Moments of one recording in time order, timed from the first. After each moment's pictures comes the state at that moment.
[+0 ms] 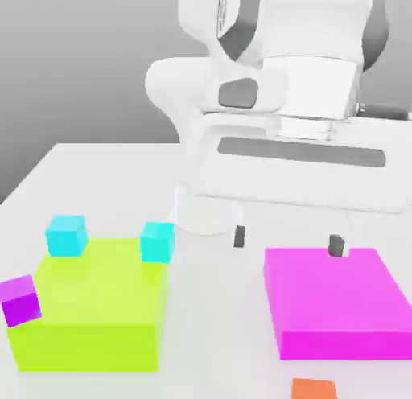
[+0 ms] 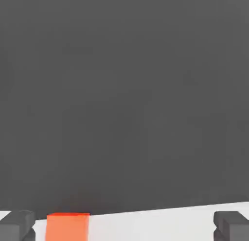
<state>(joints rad) -0.04 0.06 0.22 -2.24 -0.21 2.50 1.19</state>
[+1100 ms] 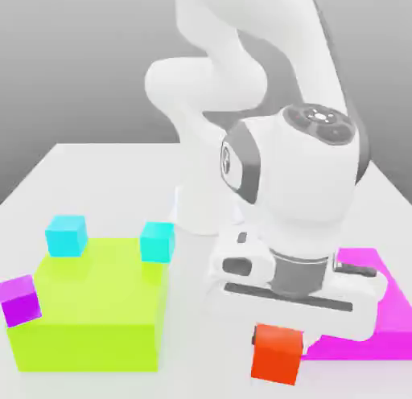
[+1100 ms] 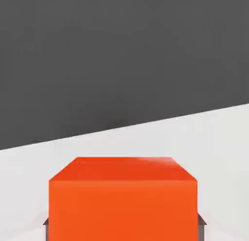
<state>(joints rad) -0.04 0.14 0.17 -2.39 -0.19 2.50 1.31</state>
